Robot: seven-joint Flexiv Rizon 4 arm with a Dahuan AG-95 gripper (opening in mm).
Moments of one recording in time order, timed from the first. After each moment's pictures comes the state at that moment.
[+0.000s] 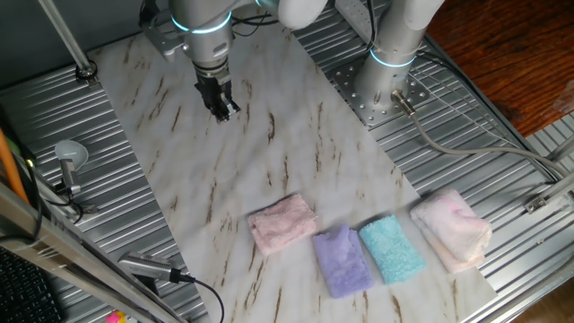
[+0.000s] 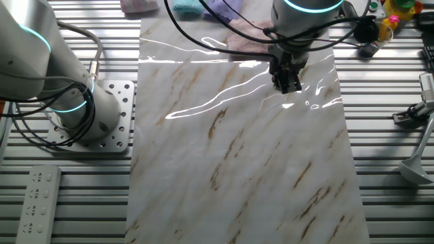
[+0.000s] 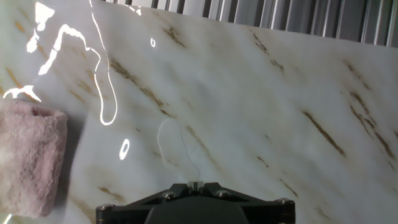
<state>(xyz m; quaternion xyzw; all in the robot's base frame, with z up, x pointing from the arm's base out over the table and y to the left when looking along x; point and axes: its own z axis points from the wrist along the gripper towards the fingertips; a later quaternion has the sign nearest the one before) 0.510 0.003 0.166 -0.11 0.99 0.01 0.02</state>
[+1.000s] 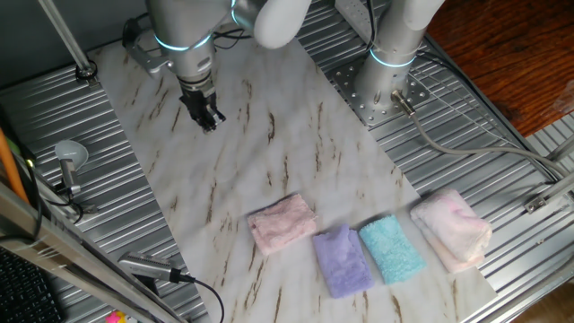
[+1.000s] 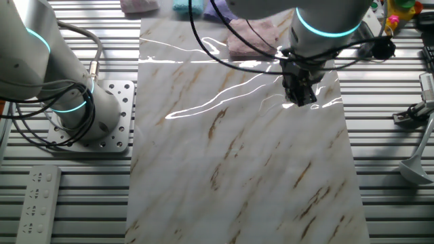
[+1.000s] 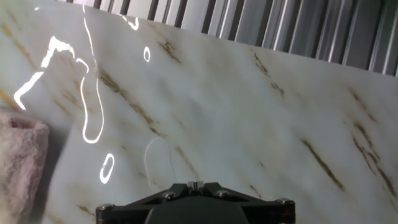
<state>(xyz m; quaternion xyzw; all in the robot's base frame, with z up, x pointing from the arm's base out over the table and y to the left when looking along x) 0.545 -0.014 0.124 -0.16 0.99 0.01 0.02</state>
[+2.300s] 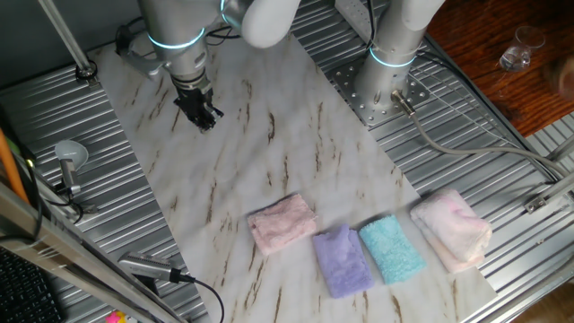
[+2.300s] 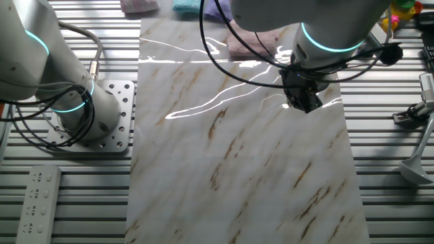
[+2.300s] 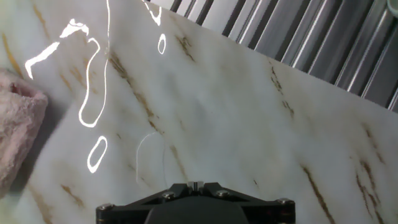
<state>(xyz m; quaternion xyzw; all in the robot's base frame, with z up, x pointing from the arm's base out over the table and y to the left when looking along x) 0.543 -0.018 0.124 -0.23 0.97 0.02 0.01</state>
